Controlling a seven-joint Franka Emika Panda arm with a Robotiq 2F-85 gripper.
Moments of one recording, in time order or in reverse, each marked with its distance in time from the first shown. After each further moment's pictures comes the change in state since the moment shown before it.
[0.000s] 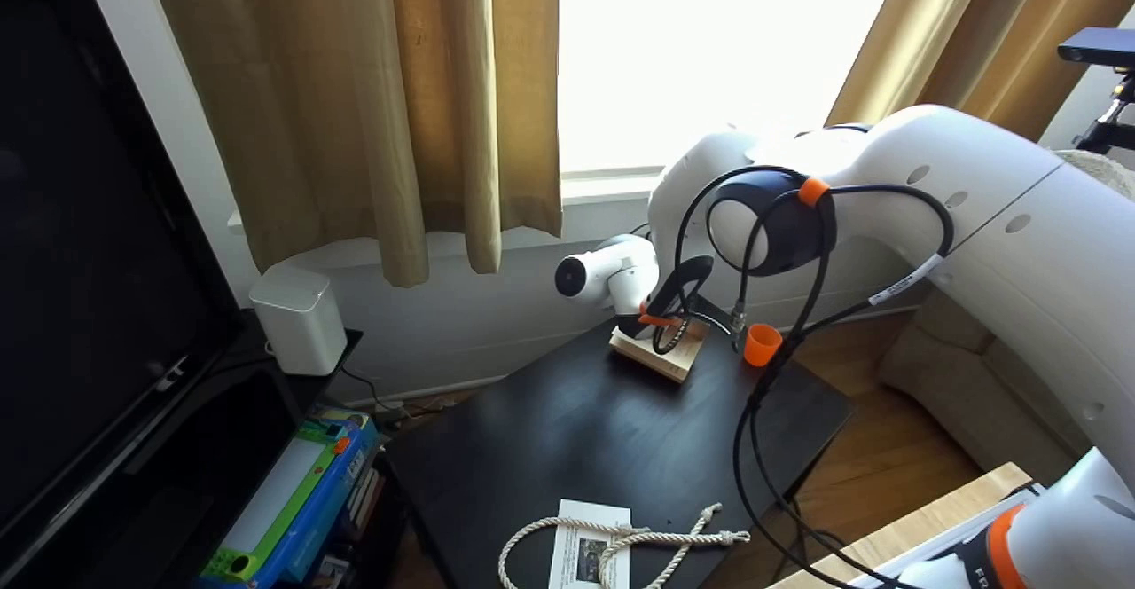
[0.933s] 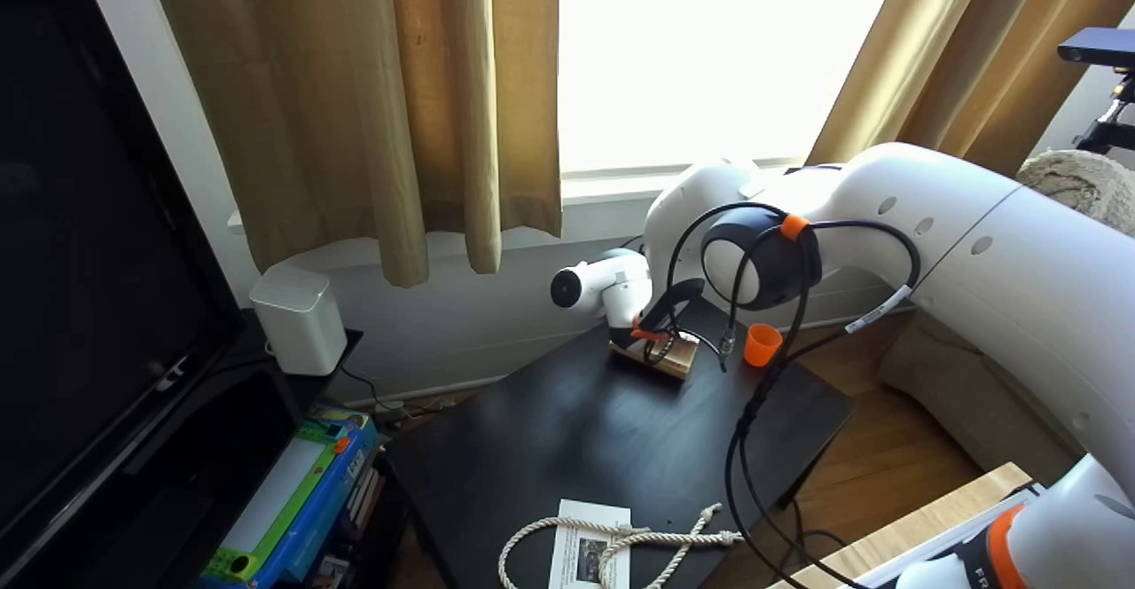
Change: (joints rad) arm -0.013 0.126 0.014 0.163 0.012 0.000 0.000
